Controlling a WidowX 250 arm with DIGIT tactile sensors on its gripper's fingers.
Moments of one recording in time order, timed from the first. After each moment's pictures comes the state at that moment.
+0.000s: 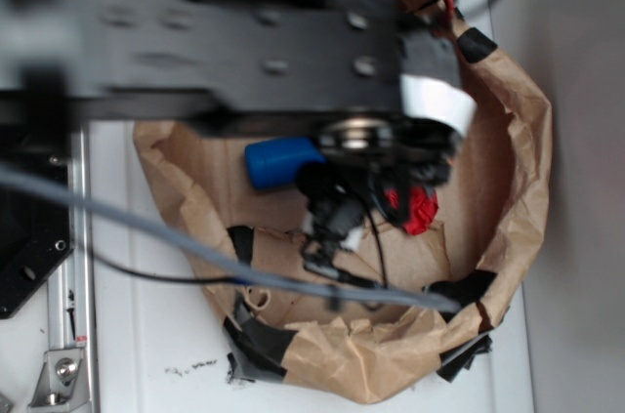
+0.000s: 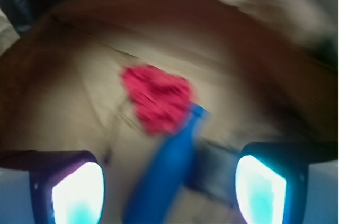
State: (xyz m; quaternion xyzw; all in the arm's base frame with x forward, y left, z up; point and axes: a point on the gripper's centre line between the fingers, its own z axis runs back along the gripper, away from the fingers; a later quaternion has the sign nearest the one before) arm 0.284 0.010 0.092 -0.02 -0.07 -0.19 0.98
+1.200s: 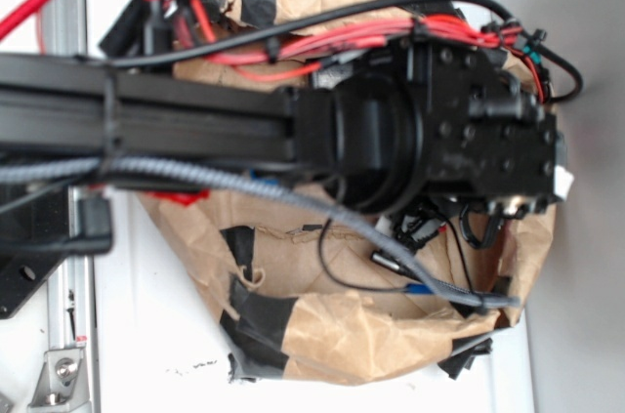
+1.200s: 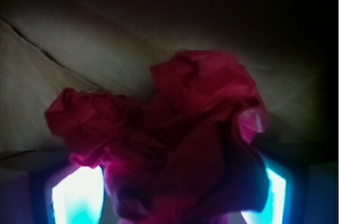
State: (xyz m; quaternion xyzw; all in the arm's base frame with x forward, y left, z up) arm 0.329 0.004 0.035 0.02 -0.01 -0.24 0.97
